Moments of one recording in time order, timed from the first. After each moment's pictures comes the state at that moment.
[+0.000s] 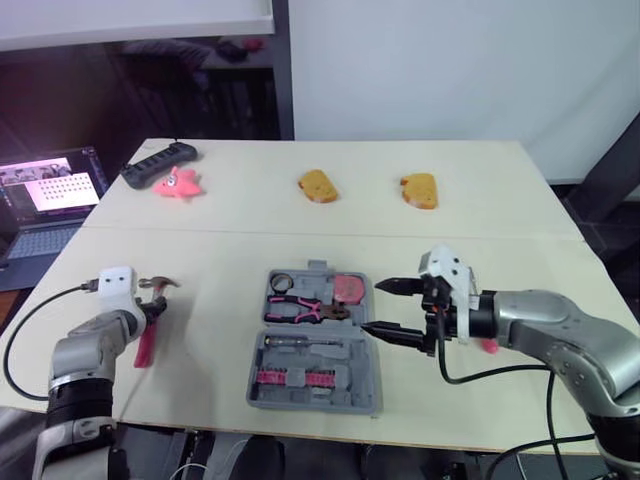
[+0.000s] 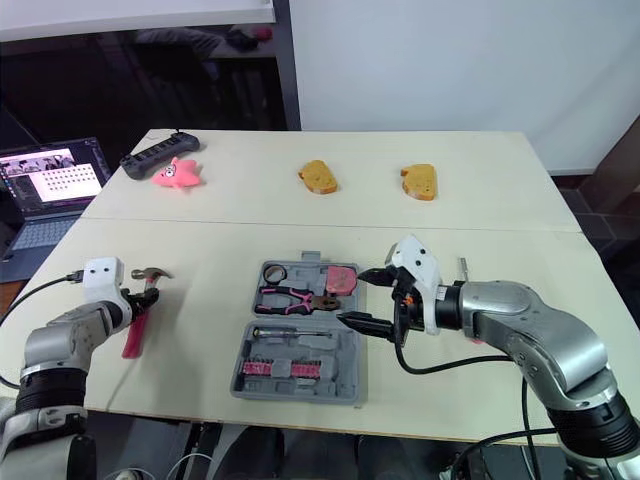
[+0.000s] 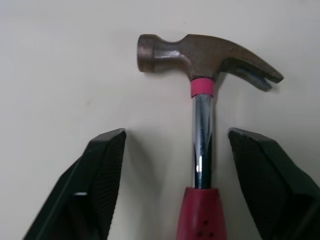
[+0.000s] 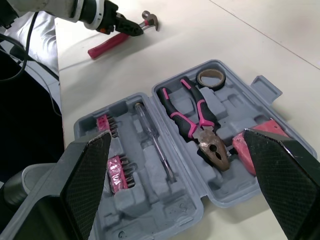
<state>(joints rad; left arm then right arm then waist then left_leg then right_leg) -0.36 0.51 0.35 0.38 -0.22 0.74 -0.23 -0.24 -0.79 0.01 -0.56 0.72 0.88 0.76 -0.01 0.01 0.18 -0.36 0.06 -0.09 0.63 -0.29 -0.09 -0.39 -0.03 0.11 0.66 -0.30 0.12</state>
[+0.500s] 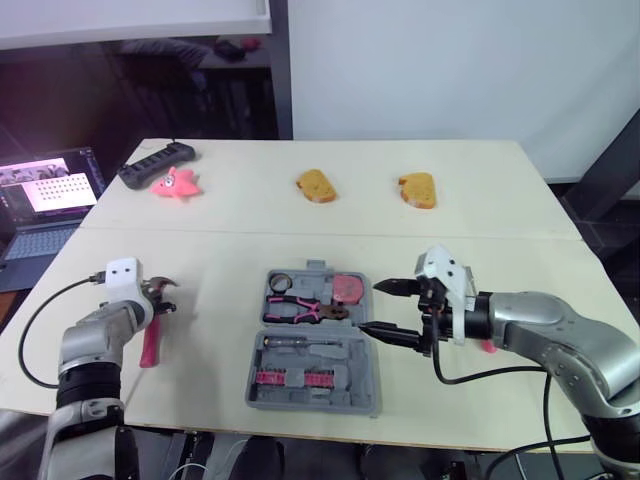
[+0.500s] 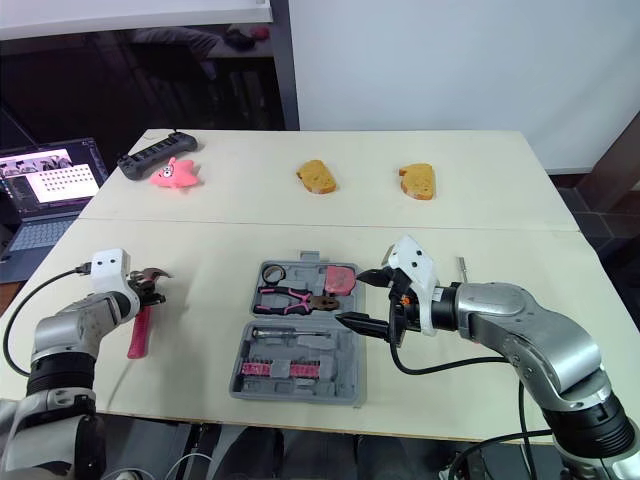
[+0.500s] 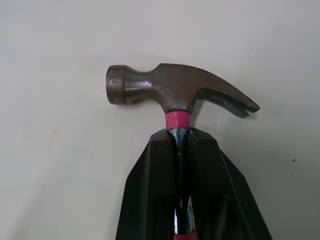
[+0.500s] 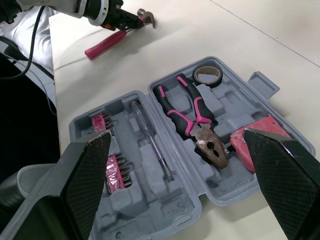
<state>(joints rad) -0.40 0.49 0.36 0.41 -0.23 0.75 -0.22 -0.24 -0.79 0.01 -0.56 0.71 0.88 0.75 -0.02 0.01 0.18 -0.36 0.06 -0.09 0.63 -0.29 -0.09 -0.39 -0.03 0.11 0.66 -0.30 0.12</state>
